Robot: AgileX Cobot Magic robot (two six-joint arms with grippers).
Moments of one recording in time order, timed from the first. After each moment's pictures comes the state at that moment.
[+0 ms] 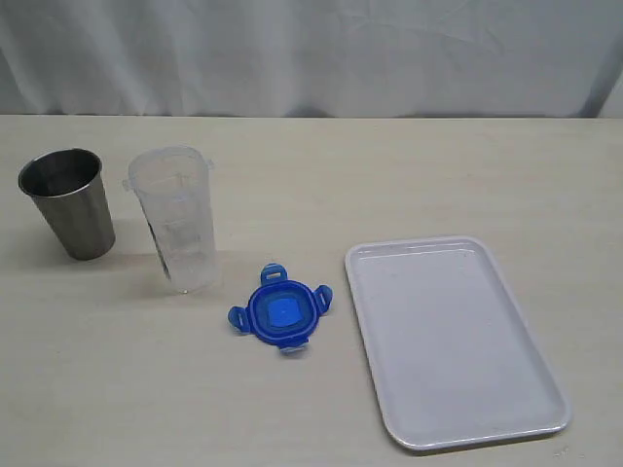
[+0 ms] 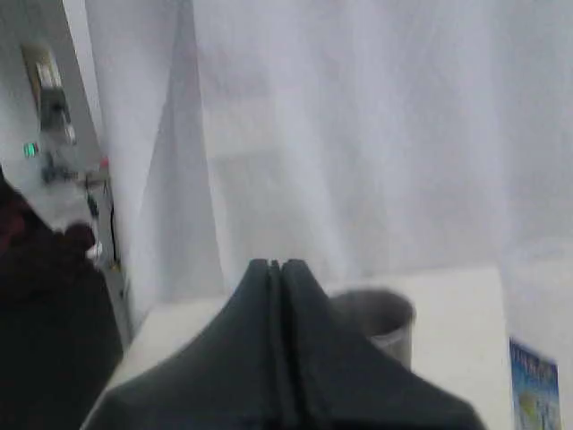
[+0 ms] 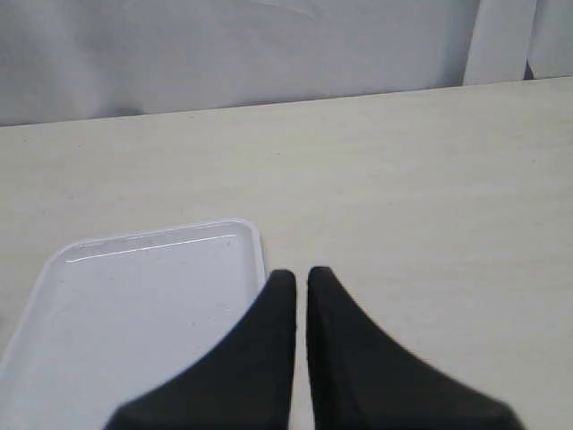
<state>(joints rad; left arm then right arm) 0.03 0.03 0.00 0.09 -0.03 0.07 -0.03 0.00 0.00 -0.01 0.35 0.08</state>
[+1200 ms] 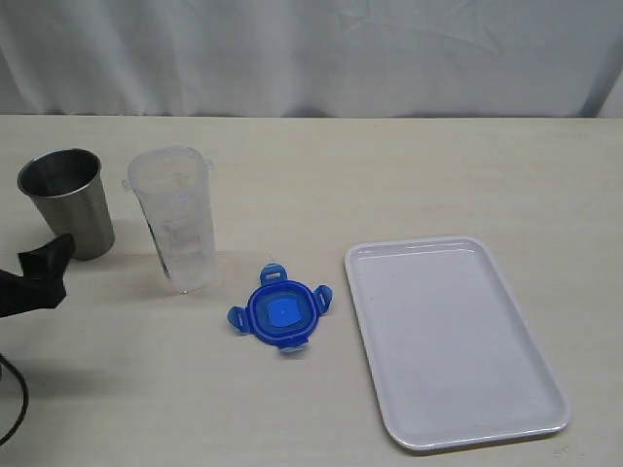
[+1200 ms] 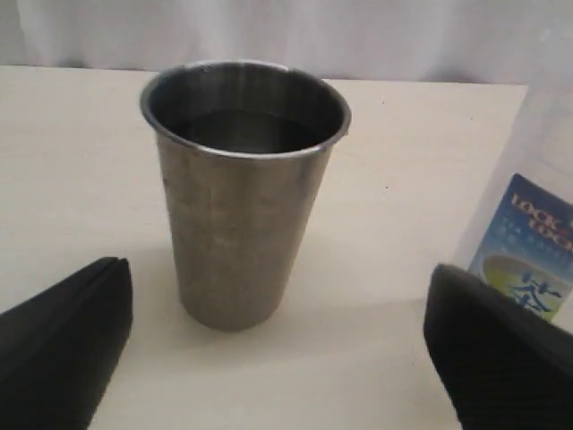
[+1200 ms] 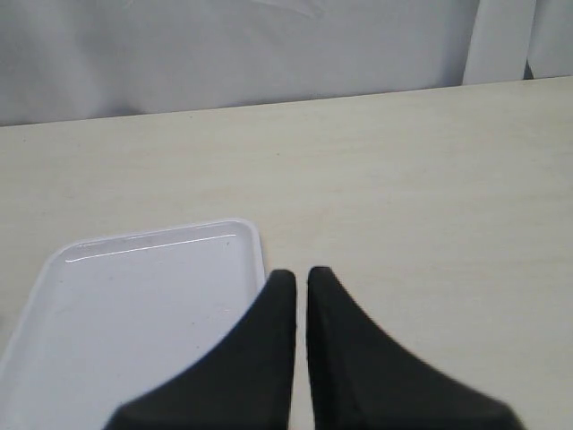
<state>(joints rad) 0.03 1.75 -0.16 0.22 -1.19 -0.10 -0.03 0.00 0.00 -0.01 0.35 0.08</state>
